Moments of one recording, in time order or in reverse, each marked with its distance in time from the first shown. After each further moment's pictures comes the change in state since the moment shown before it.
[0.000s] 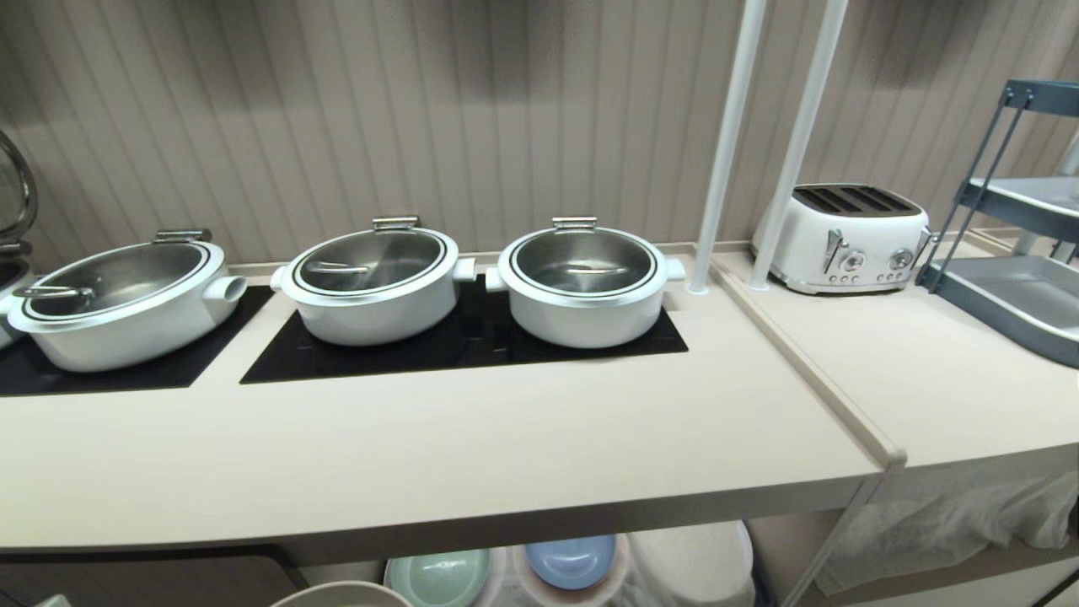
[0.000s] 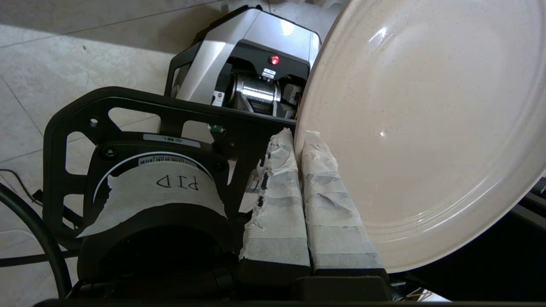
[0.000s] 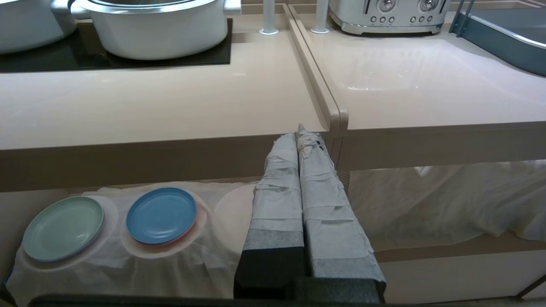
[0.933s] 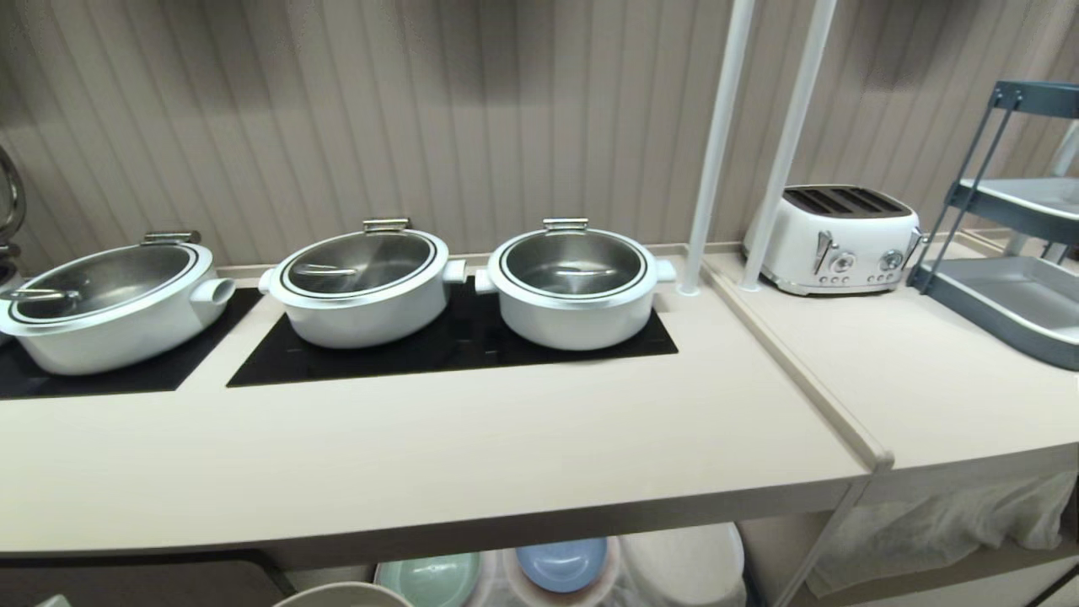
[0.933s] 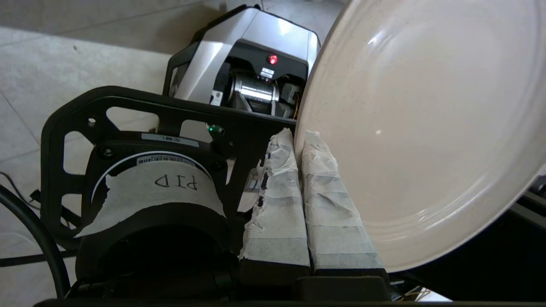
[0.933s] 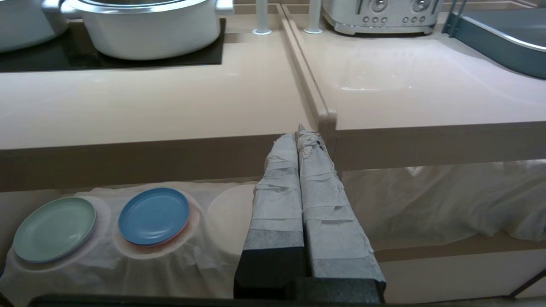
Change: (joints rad) left arm -0.003 0.003 -0.003 0.006 -0.004 0.000; right arm 0.000 0.000 0.000 0.000 0.000 0.000
